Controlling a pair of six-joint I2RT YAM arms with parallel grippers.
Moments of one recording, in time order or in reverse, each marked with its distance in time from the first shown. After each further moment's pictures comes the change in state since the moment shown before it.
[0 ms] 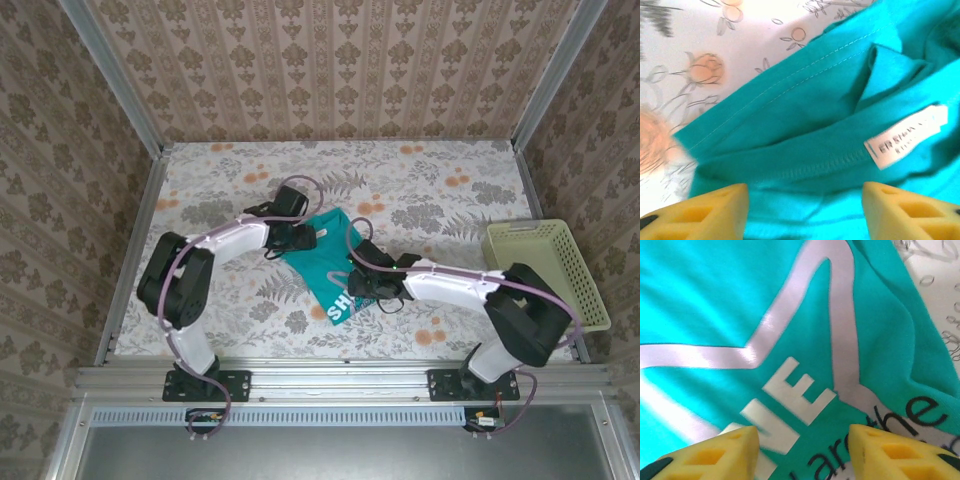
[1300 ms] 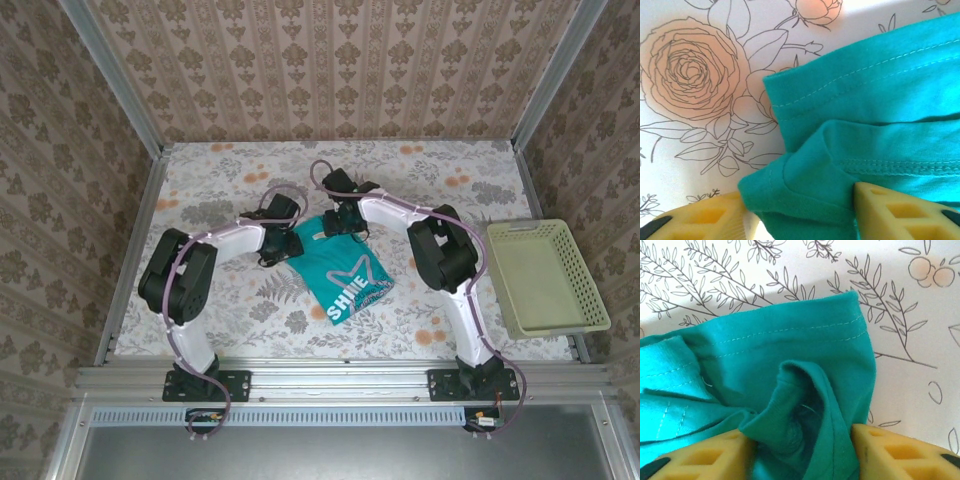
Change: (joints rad) left arm 0.045 0.078 -0.047 -0.010 0.007 -0.212; right arm -0.223 0.718 0.871 -0.214 -0.121 -0.426
